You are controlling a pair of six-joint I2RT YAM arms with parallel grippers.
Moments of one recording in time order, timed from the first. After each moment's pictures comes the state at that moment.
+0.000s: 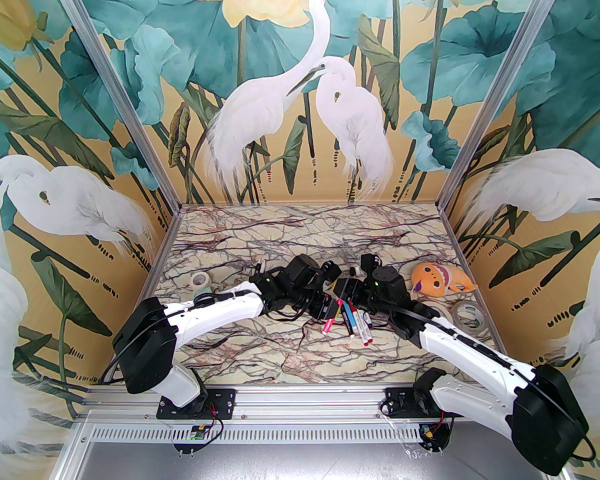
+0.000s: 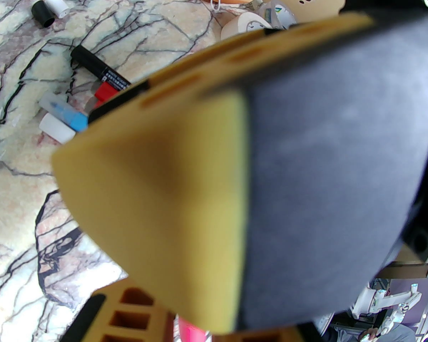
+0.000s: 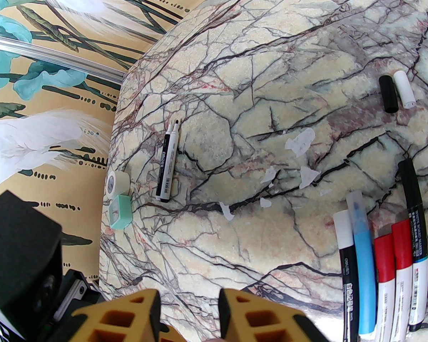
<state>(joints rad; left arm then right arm) -0.90 1.59 1.11 -0.34 0.45 -0.43 0.57 1.07 0.55 0.01 -0.28 0.94</state>
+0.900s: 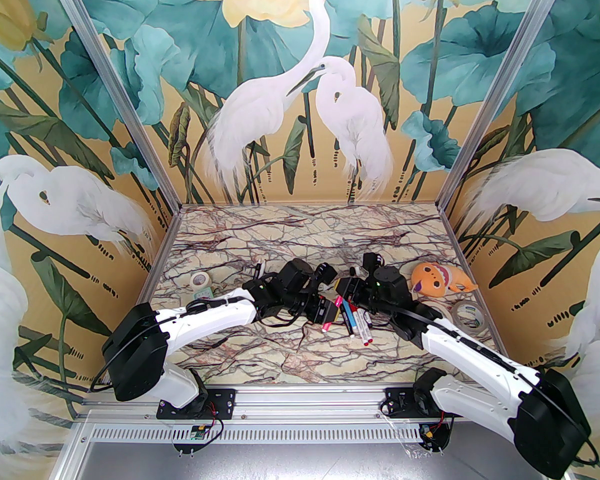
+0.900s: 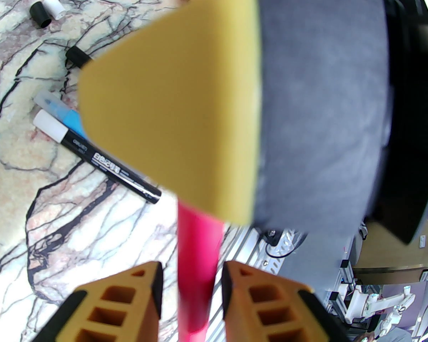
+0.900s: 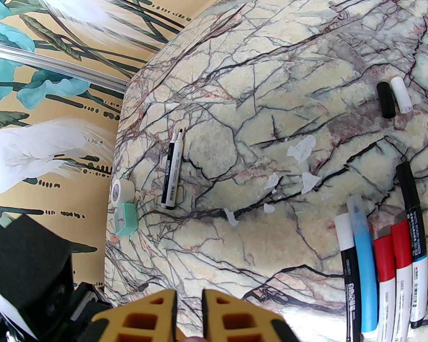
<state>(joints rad) -0.90 1.53 1.00 -0.22 0.48 -0.49 0.58 1.04 0.56 0.01 -0.26 0.97</state>
